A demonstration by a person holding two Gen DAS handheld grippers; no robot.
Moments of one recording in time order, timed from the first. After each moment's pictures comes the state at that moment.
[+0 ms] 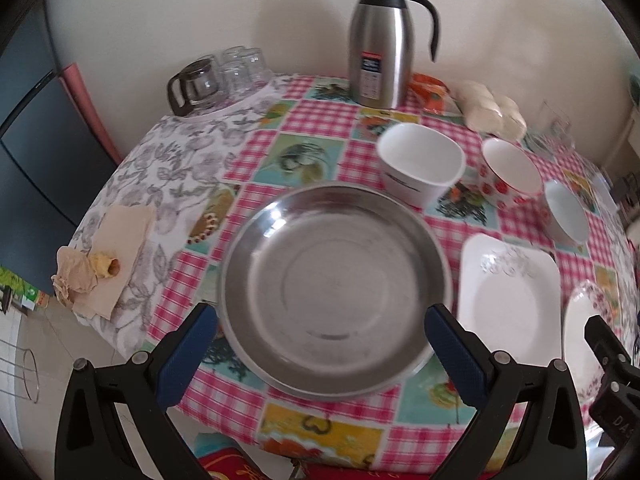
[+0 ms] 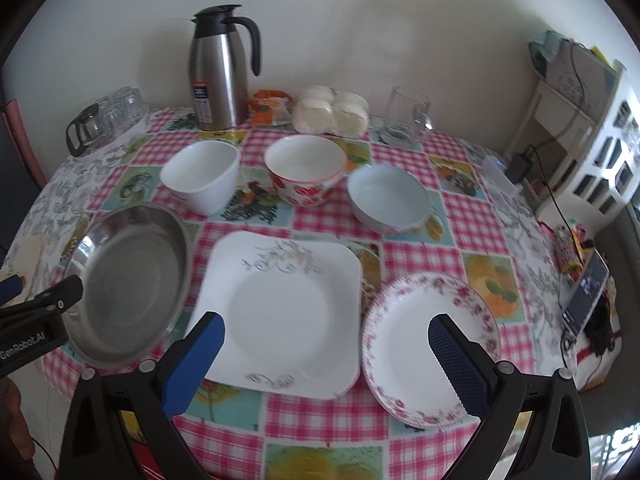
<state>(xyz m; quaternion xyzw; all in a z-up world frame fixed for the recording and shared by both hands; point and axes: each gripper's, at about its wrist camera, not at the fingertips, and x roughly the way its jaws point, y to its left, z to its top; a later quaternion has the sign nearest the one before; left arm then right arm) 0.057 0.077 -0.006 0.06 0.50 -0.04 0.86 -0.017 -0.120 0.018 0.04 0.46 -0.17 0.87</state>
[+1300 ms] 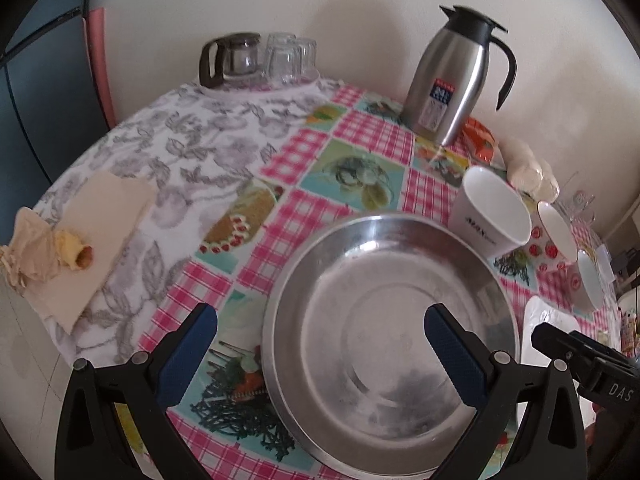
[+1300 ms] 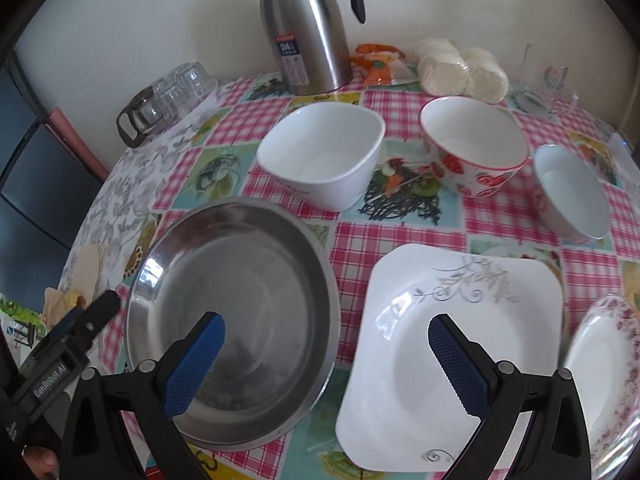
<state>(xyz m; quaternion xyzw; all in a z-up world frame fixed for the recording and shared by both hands) 0.114 0.166 -0.065 -0.06 0.47 -0.05 0.88 0.087 -0.064 -0.055 0.15 0.50 -0.02 0.85</state>
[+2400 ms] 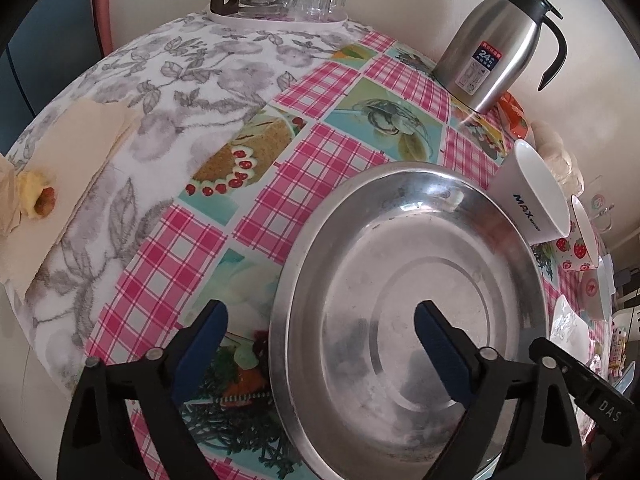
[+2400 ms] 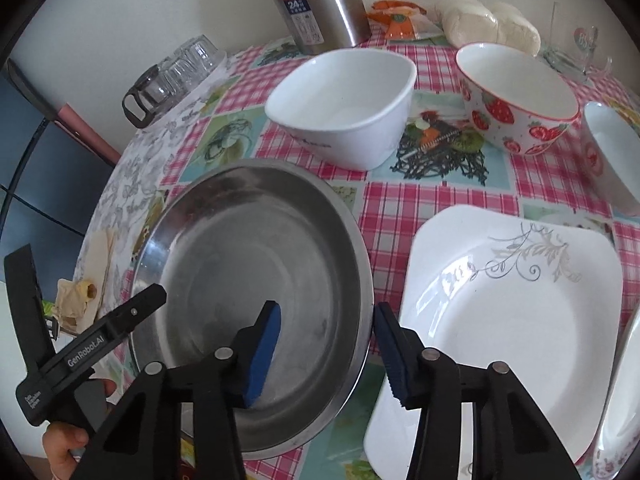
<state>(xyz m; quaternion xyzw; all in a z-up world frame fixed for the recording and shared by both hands) 0.141 0.182 -0.117 -0.11 0.55 -0.05 0.83 0.101 -0.058 -0.093 0.18 0.54 0.02 0.82</state>
